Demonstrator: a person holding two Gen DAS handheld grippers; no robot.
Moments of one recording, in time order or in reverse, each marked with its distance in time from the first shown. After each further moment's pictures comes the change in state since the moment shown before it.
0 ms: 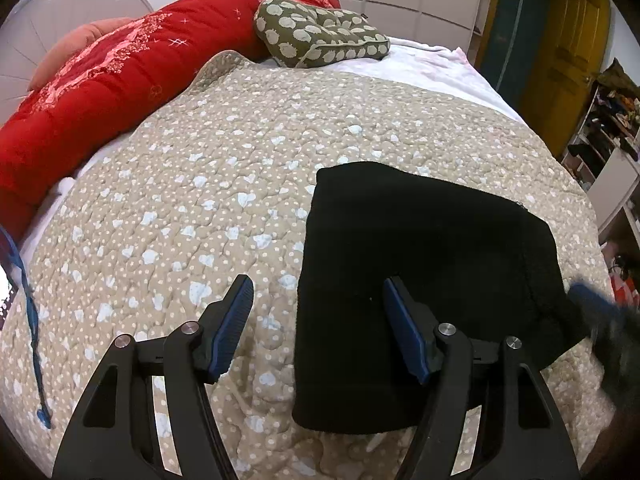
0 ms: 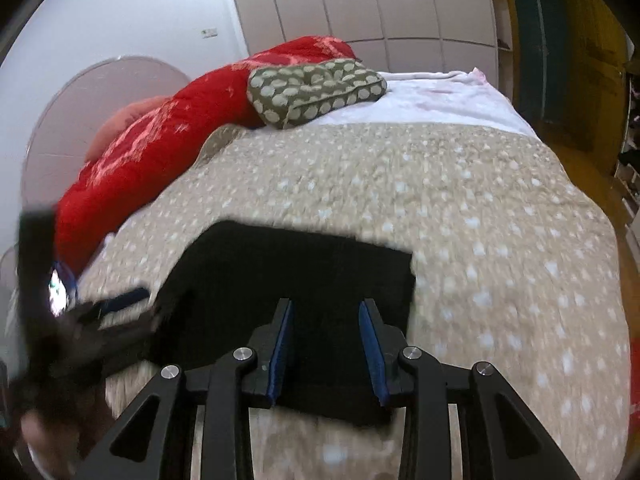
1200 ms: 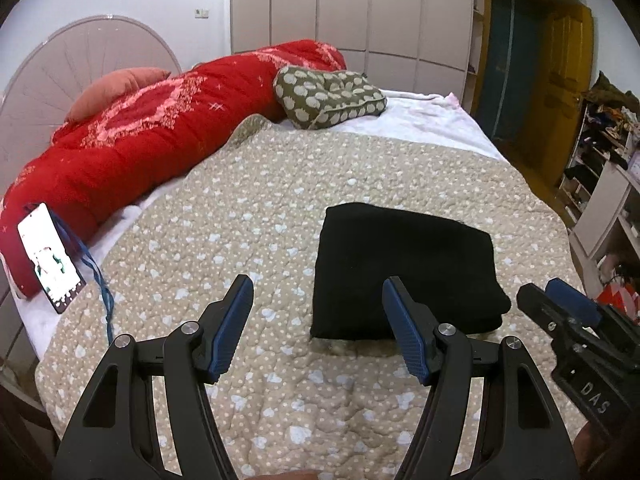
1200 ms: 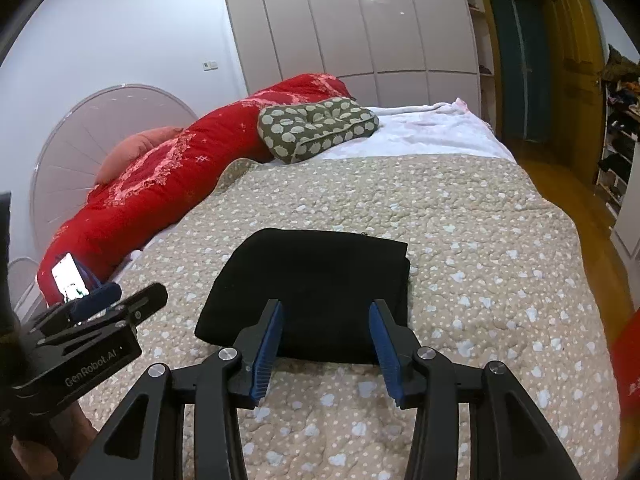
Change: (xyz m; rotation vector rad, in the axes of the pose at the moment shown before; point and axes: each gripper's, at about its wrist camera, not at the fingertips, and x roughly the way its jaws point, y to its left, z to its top) left arm -0.124 -0.007 -0.035 0.014 -0.193 0.045; right arm -0.081 0.037 -0.029 0.029 -0.142 -0.041
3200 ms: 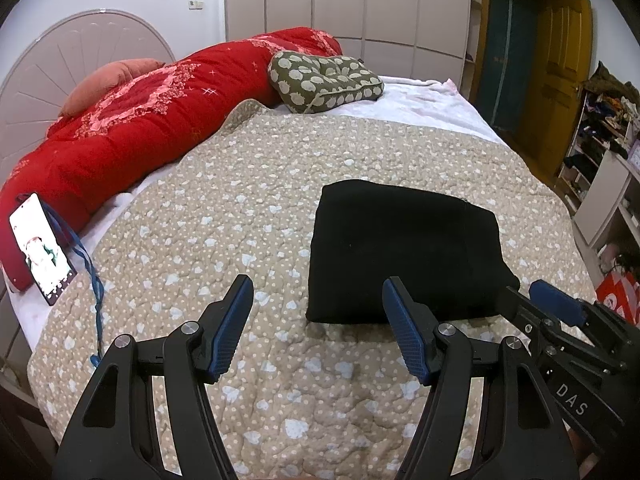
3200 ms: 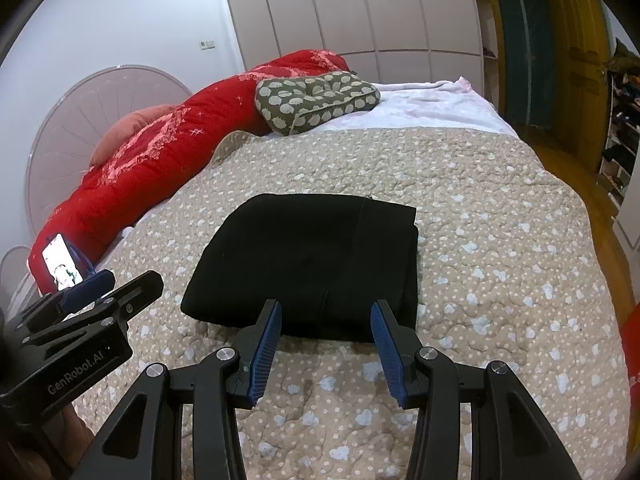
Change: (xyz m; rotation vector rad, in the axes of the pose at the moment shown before) left arm 0.017 -0.002 -0.015 0.013 0.045 -0.006; right arm 0.027 0.002 -0.016 0.002 0.081 -0.004
